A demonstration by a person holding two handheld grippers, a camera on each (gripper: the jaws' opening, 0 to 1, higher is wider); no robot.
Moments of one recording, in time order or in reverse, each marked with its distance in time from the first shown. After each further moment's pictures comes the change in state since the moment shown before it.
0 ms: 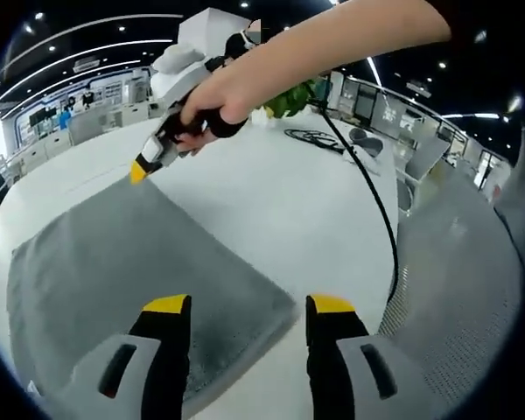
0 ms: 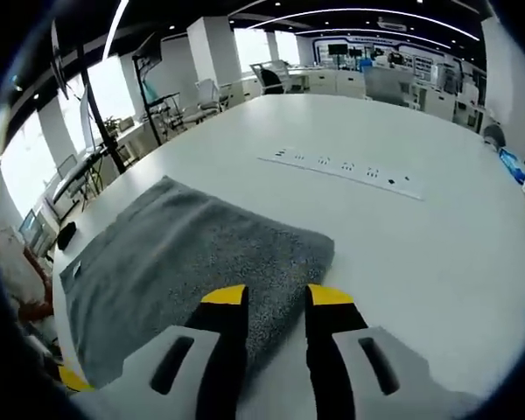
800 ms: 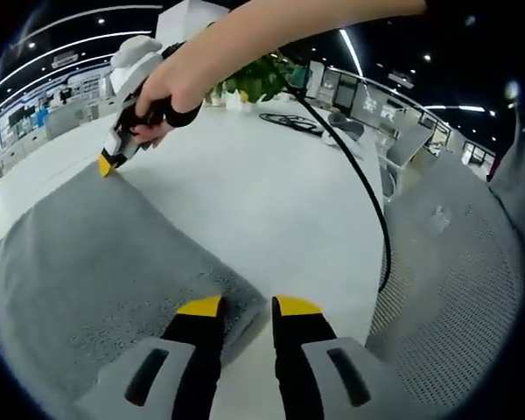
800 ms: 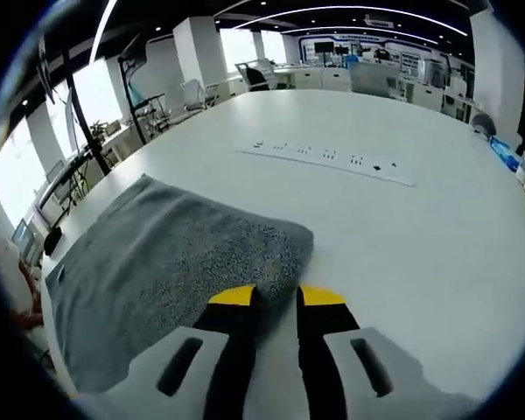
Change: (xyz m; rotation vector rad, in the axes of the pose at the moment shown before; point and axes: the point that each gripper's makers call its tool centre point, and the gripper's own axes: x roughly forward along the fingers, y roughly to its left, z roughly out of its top) left arm 0.023 -0.027 -0.021 0.023 0.049 -0.098; right arm 0.013 -0.016 -0.010 0.026 -0.001 -0.048
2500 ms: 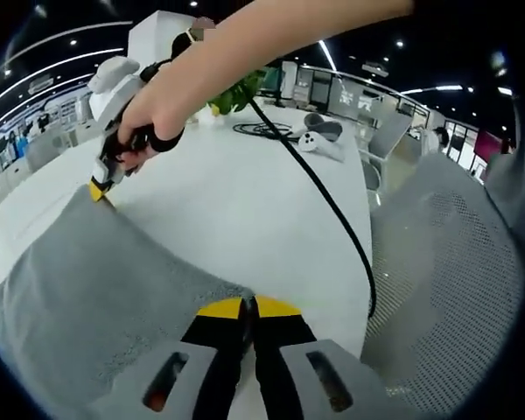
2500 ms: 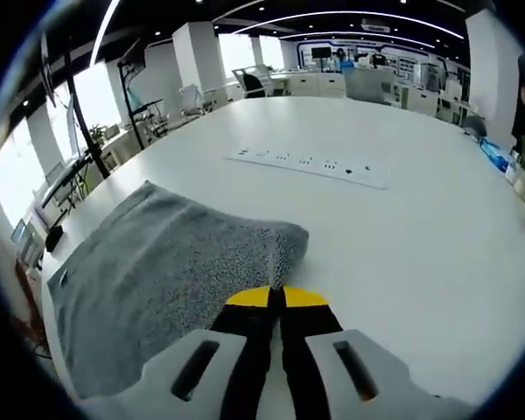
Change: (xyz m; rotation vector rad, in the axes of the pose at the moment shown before) left arm 0.018 -0.028 0.048 0.140 -0.040 -0.069; right arm -0.041 -0.029 -0.004 -0.001 -0.028 -0.018
